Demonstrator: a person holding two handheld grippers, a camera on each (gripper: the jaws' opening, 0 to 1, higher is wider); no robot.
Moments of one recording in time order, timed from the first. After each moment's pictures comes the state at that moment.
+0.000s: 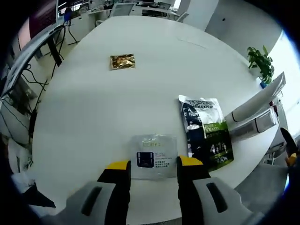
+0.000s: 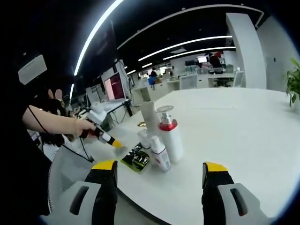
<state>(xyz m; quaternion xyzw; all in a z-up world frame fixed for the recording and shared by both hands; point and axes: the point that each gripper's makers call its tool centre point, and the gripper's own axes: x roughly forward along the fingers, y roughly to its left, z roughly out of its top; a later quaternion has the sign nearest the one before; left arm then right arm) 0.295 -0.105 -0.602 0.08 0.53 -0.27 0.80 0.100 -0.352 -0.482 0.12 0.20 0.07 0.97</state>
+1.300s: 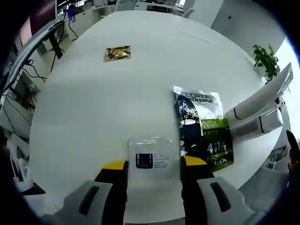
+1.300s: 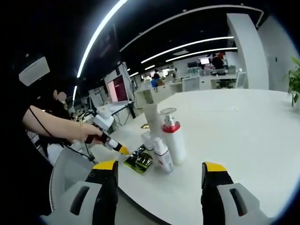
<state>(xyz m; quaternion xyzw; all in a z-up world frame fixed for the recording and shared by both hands) 0.288 -0.116 -0.616 0.08 0.54 -0.25 0.80 0.099 -0.350 -0.479 0.13 0.20 0.09 0.97</state>
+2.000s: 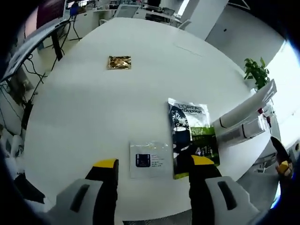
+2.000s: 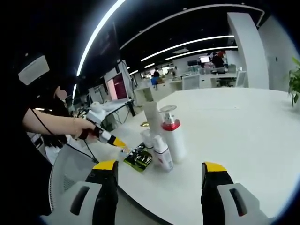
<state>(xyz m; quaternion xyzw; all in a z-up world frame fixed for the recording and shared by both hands) 0.278 -0.115 -0.580 0.01 0.51 -0.28 0.81 0.099 -0.348 -0.482 0.12 0.21 0.09 0.97</state>
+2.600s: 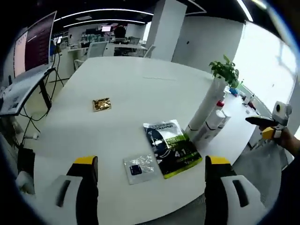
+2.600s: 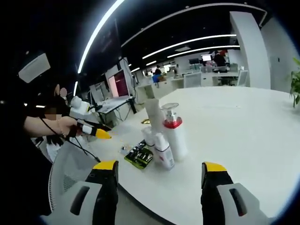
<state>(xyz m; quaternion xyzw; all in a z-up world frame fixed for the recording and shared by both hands) 0.263 -0.112 -0.510 0.03 0.33 -0.42 0.85 0.097 -0.345 -0.485 0.12 0.22 0.10 0.96</state>
